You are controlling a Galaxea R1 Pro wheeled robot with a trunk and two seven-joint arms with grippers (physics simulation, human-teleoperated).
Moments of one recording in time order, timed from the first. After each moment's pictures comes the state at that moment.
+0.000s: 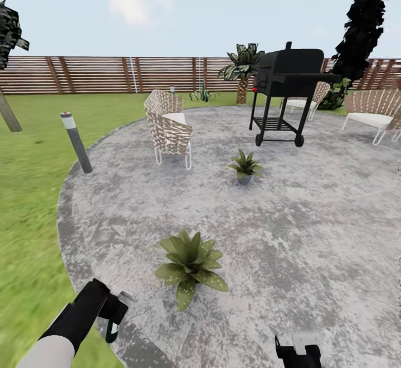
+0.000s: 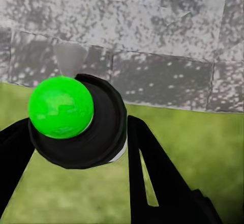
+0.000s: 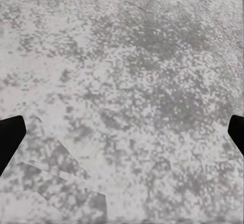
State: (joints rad) left arm -0.54 0.09 0.09 -0.73 -0.69 0.70 -0.64; right arm -0.37 -0.06 -0.13 -0.19 0.24 -0.46 -0.15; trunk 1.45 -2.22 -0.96
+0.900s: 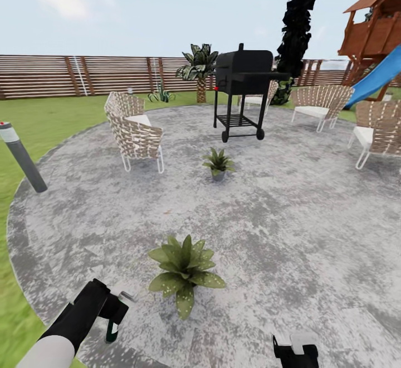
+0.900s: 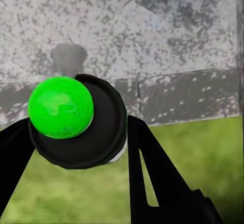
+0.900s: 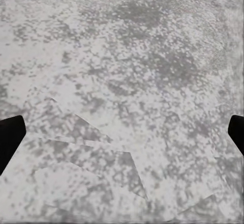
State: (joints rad) left arm -0.54 0.09 0.09 -0.73 -0.69 0.70 -0.65; right arm -0.37 -0.05 -0.12 -0.19 0.23 -0.46 -0.15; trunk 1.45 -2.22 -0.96
